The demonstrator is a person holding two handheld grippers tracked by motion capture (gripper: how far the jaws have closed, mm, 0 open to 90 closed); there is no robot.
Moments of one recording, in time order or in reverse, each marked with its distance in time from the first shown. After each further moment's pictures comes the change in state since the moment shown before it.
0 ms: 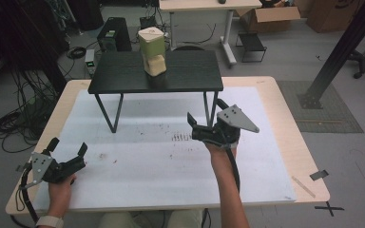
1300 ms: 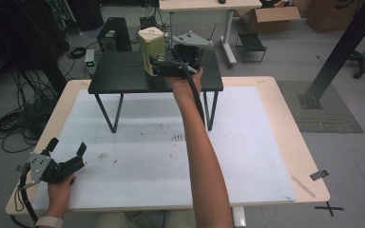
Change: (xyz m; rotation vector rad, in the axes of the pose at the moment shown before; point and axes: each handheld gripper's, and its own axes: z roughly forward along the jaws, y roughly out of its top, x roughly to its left) left arm 0.003 0.000 -0.001 -0.011 -0.002 -0.026; right arm 0.016 0.114 0.147 0.105 0.088 0.013
